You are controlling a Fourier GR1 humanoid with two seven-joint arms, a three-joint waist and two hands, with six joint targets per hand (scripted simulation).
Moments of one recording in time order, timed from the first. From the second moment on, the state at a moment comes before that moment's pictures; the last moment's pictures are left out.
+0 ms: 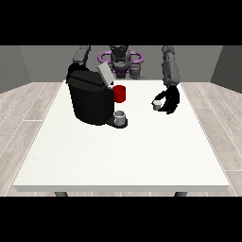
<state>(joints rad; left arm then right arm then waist) -0.65 0.45 0.07 -0.55 -0.52 0.15 -0.29 -0.23 -0.02 0.00 -1.49 0.03 -0.16 -0.02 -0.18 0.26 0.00</state>
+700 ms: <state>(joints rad) -0.74 0.44 0.03 -0.56 -0.57 0.07 -0.34 -0.23 -0.02 -0.04 -1.41 -0.01 -0.14 -0.04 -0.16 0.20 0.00</state>
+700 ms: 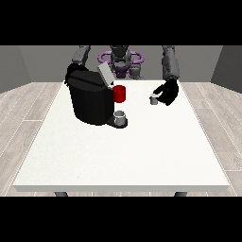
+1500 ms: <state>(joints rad) -0.90 0.43 0.03 -0.65 -0.59 -0.10 -0.25 -0.24 -0.02 -0.04 -1.29 -0.02 -0.14 -0.09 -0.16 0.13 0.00</state>
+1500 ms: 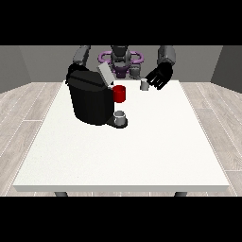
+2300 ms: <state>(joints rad) -1.10 0.48 0.11 -0.64 -0.58 -0.13 -0.14 -0.30 -0.02 0.01 -1.37 -0.02 -0.14 -0.05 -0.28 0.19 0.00</state>
